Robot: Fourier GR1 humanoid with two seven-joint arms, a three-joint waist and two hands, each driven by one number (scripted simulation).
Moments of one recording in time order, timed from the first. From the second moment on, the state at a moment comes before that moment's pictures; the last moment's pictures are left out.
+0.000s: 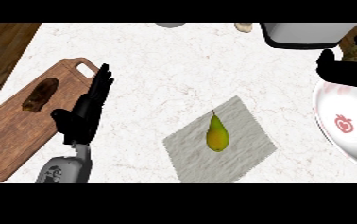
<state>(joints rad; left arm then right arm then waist) -0.14 0.08 -0.06 -1.55 -0.04 0.08 0.09 -0.52 -0.36 -0.07 -1.92 0.96 0.05 0.96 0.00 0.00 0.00</state>
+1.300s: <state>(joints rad) -0.13 0.05 -0.06 -1.59 -0.06 0.08 0.11 -0.26 -0.49 -0.45 -1.25 0.68 -0.13 0.33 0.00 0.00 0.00</state>
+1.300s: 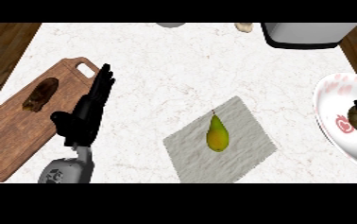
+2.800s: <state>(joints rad) -0.12 0.06 -0.03 -1.59 -0.06 0.06 0.11 0.06 -0.40 -0.86 -1.62 -0.04 0.07 0.08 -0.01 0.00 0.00</state>
